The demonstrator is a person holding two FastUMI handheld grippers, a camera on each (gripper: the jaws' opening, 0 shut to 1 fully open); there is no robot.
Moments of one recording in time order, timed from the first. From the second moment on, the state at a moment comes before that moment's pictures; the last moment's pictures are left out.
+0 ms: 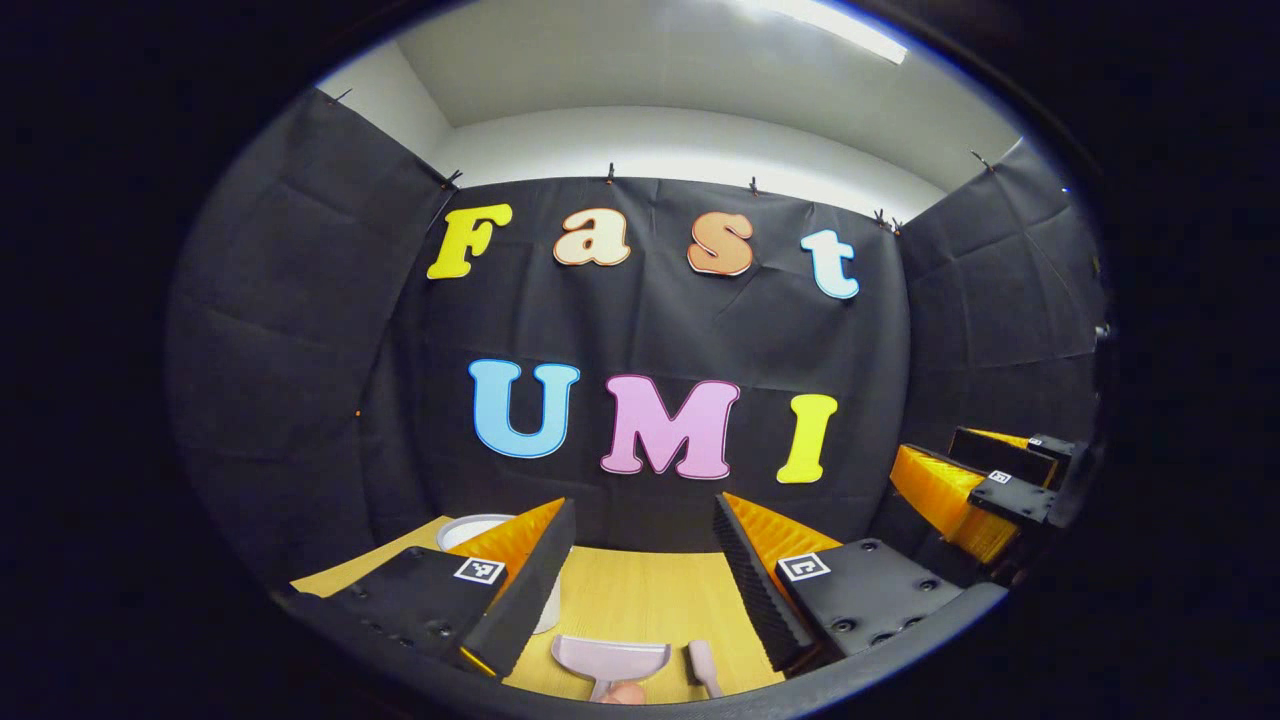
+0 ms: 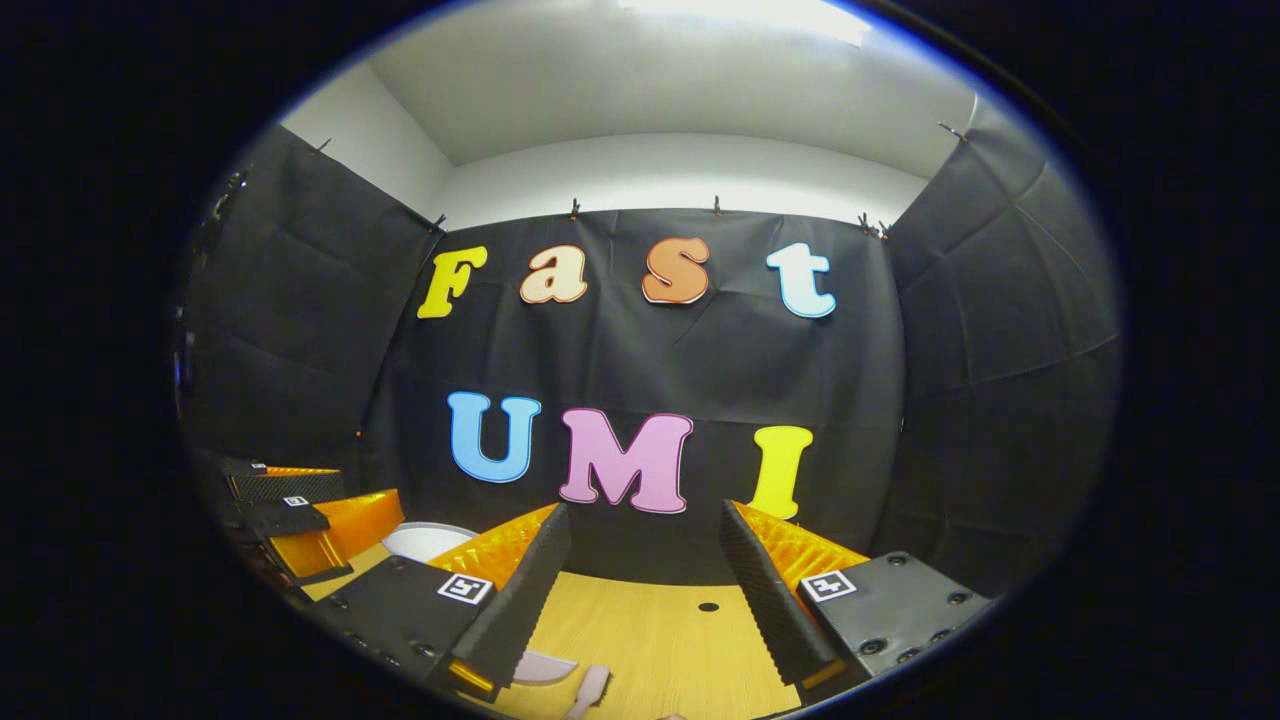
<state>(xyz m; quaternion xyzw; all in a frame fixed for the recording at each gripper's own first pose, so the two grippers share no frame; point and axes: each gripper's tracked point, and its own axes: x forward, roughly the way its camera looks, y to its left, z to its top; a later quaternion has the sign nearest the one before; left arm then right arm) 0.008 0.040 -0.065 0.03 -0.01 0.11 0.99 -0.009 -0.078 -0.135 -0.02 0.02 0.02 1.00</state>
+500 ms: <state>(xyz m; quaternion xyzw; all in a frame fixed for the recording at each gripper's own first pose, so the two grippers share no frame) 0.007 0.054 -0.049 0.08 -0.05 0.14 0.99 -0.005 -0.056 -0.135 -0.03 0.02 0.04 1.00</state>
